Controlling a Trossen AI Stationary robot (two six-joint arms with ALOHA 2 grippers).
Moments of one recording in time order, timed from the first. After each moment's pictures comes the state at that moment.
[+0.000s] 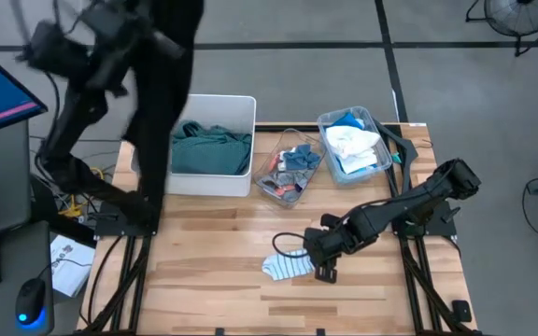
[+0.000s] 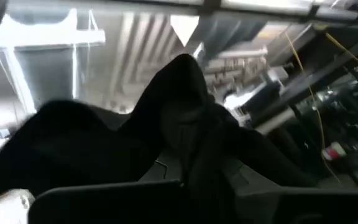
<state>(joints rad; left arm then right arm) 0.42 1.38 2.11 0.00 -0.31 0.80 0.45 1.62 1.28 -0.88 0.05 0.65</state>
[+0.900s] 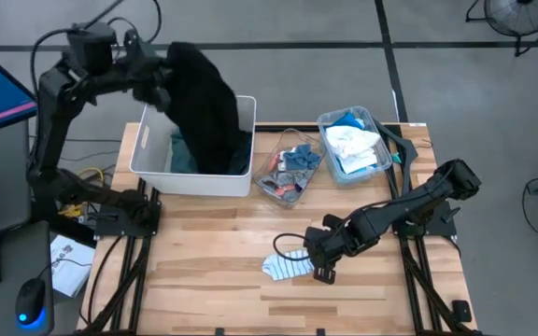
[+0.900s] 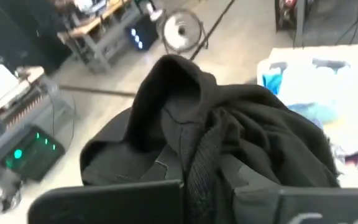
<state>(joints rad) 0.84 1.32 2.05 -1.10 0.12 0.47 0.46 1.62 1.28 -0.87 0.10 0.73</state>
